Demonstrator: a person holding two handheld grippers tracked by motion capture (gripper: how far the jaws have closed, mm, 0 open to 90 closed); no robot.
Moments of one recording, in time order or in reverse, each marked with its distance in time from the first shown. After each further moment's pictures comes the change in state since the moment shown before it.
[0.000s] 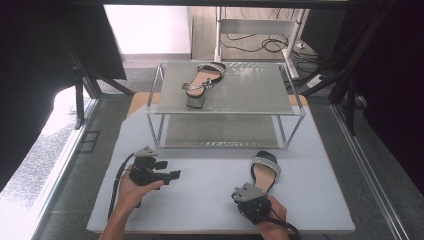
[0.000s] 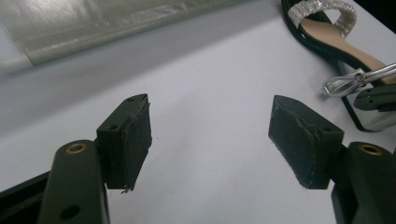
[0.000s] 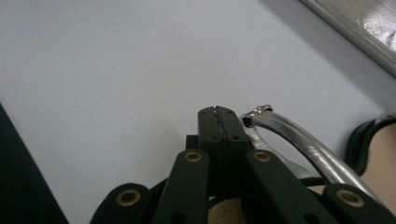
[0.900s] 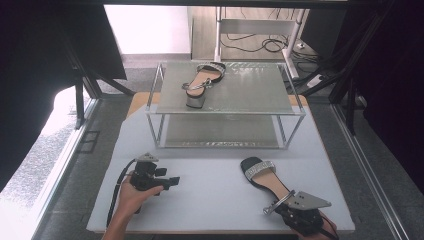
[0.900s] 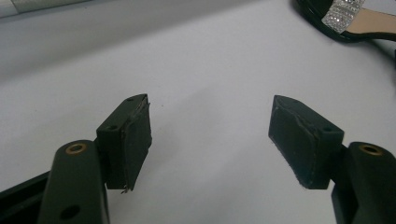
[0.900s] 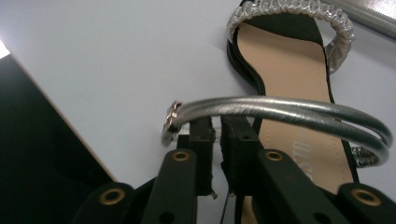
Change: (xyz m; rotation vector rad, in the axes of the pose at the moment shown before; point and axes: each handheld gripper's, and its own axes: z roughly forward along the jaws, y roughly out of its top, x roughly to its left) left arm 0.007 -0.016 0.008 0.049 0.007 -0.041; right arm -0.054 -0.083 -0.075 -0.069 0.014 0.176
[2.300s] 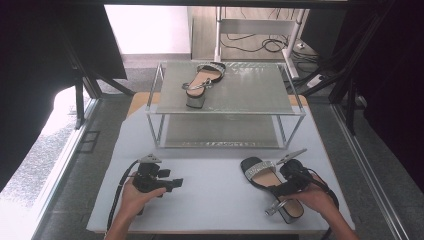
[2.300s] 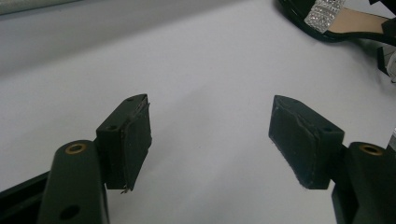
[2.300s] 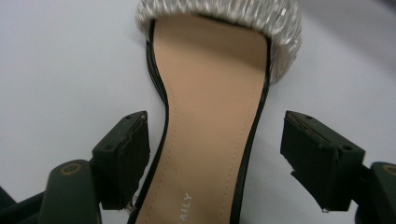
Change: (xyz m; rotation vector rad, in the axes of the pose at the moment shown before) left arm -0.012 0.002 0.002 0.000 -0.027 0.013; right arm -0.066 0.072 0.053 0.425 0.007 0.093
